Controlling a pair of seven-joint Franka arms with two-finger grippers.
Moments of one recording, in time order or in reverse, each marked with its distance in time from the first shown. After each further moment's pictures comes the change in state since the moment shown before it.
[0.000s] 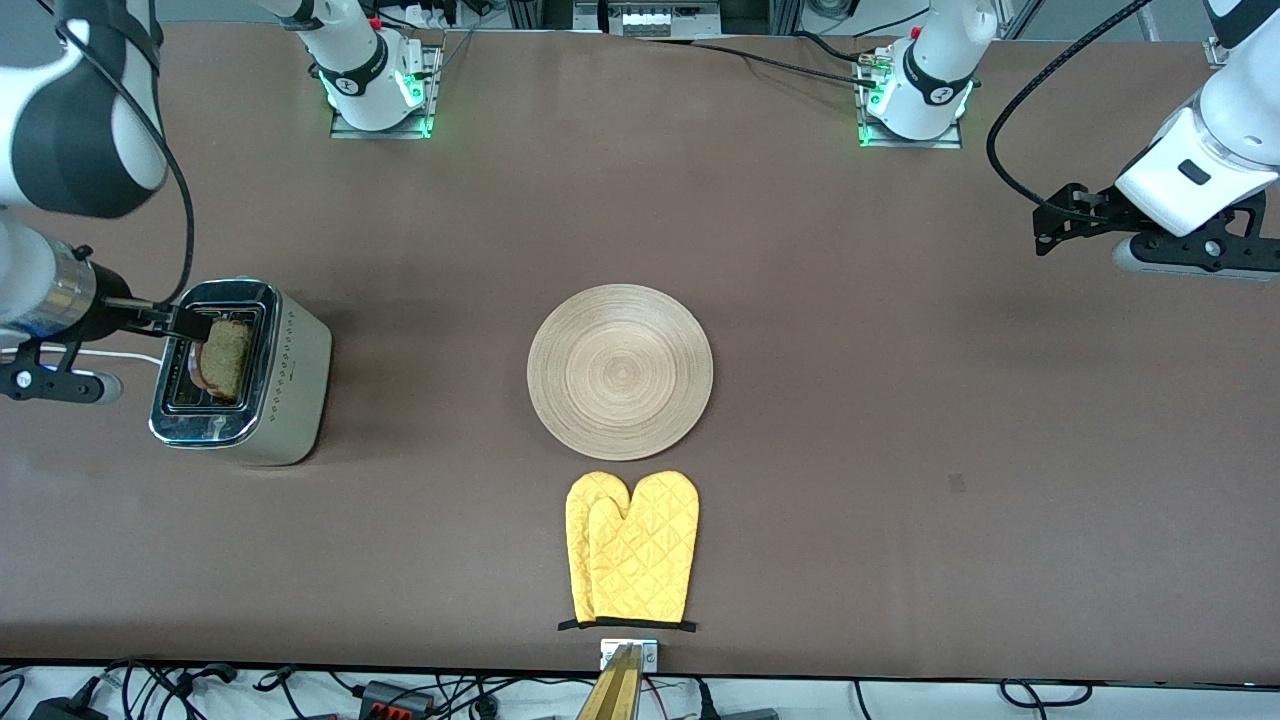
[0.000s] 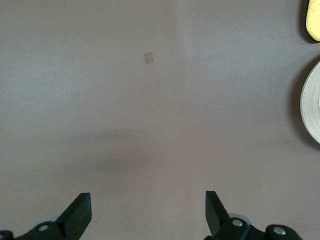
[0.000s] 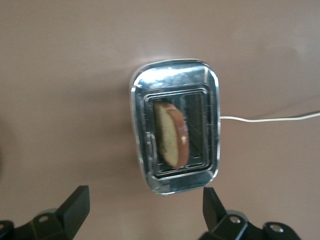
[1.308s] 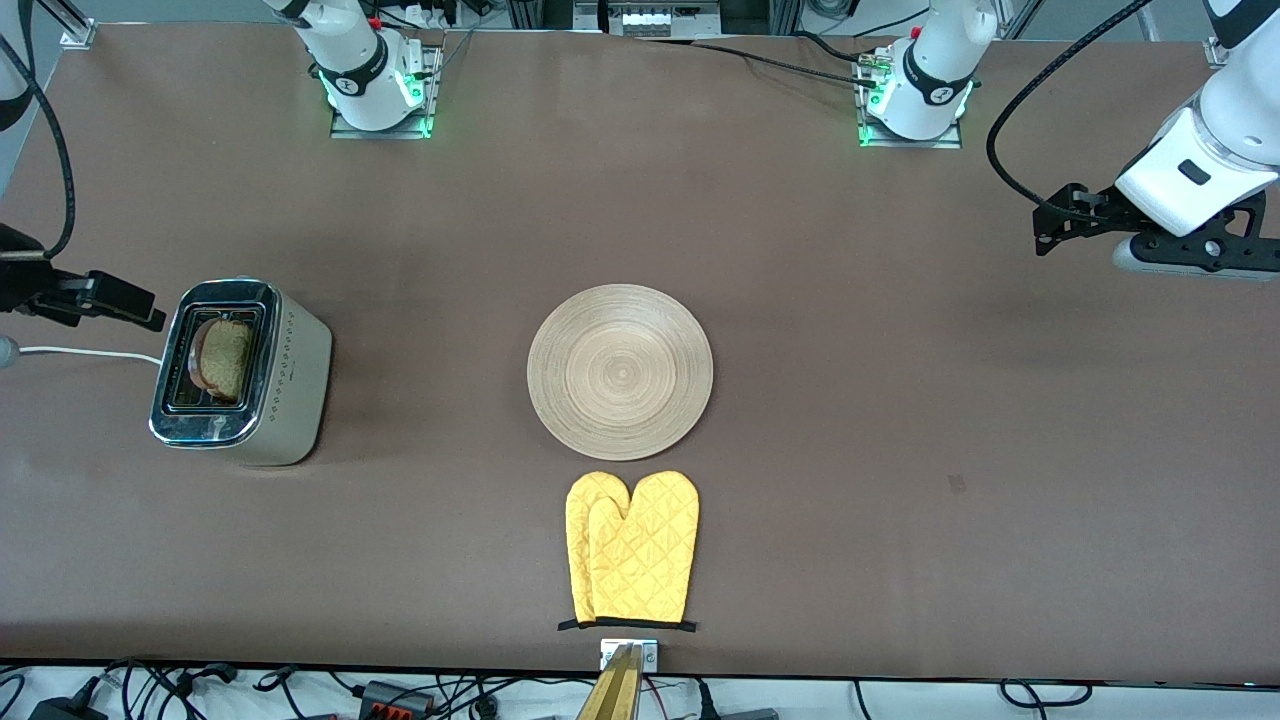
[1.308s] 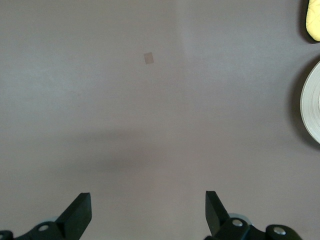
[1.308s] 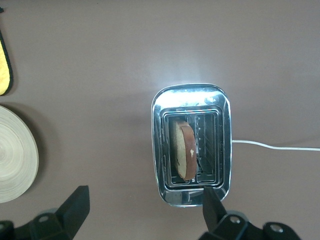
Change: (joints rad) left arm 0.000 0.000 0.000 0.000 0.000 0.000 0.000; right arm -0.382 -0.135 0.357 -0.104 0.043 0.124 -0.089
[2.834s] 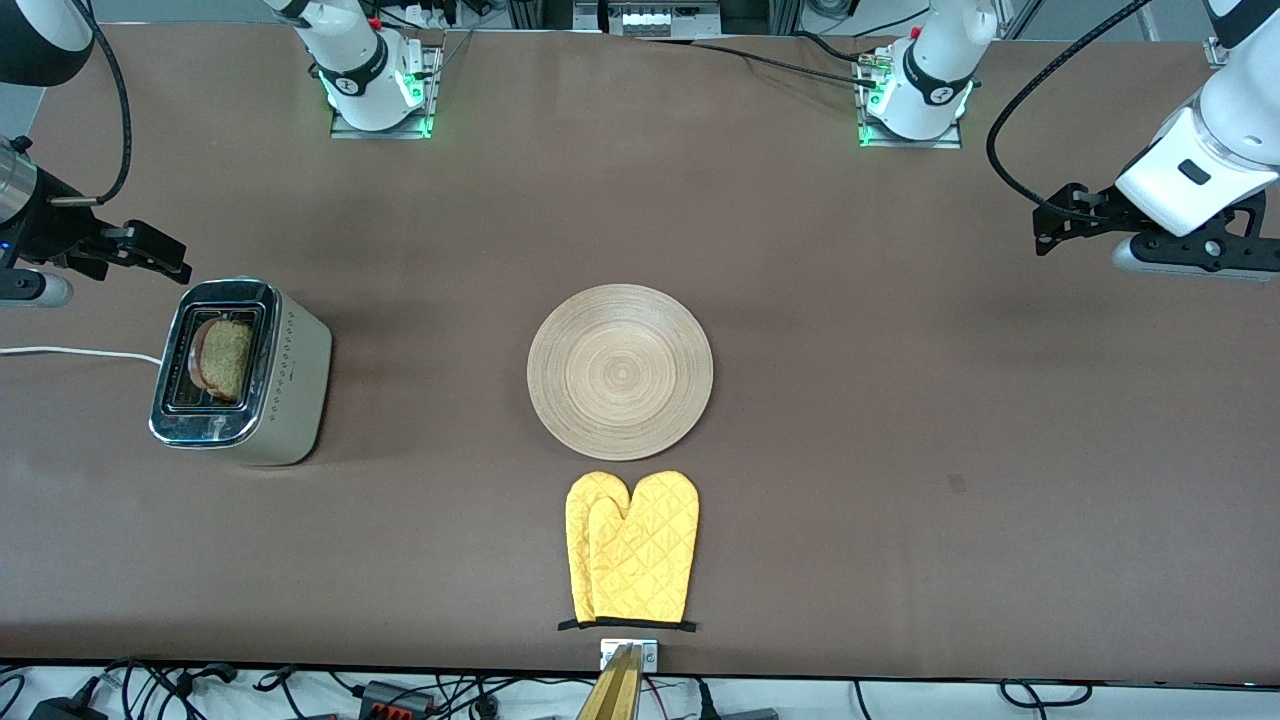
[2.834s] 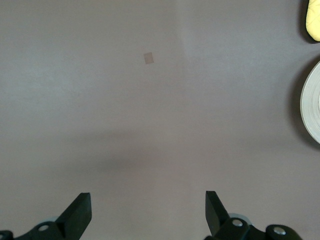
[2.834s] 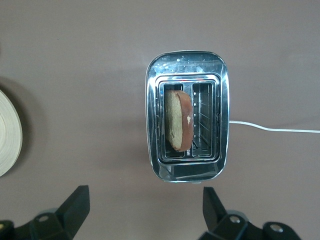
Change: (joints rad) left arm 0.000 0.000 0.000 0.000 0.000 0.000 0.000; right arm 0.000 -0.168 0.013 -0.245 -0.029 0.056 -0.008
